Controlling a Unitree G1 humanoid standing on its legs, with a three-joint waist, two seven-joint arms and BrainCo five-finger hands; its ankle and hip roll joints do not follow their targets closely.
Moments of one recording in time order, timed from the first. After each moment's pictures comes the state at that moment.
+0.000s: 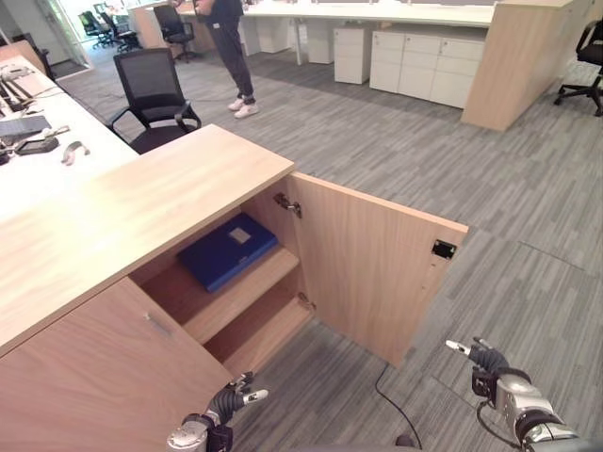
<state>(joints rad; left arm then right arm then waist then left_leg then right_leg) 0.12 0.32 -0.31 0.79 -0.34 -0.10 -0.21 -0.23 -0.50 0.07 1.14 0.37 -0.04 0.04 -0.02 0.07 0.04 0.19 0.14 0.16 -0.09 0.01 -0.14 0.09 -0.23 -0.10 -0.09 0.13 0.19</state>
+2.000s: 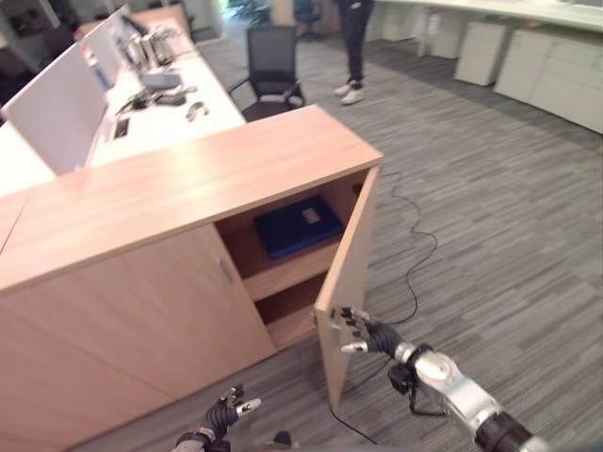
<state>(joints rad) 0.20 0.27 -0.20 0.77 -0.34 -0.09 -0.16 -0.22 -0.49 0.62 0.32 0.33 0.01 0.20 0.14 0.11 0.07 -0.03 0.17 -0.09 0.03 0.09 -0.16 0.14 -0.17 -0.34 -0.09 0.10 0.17</state>
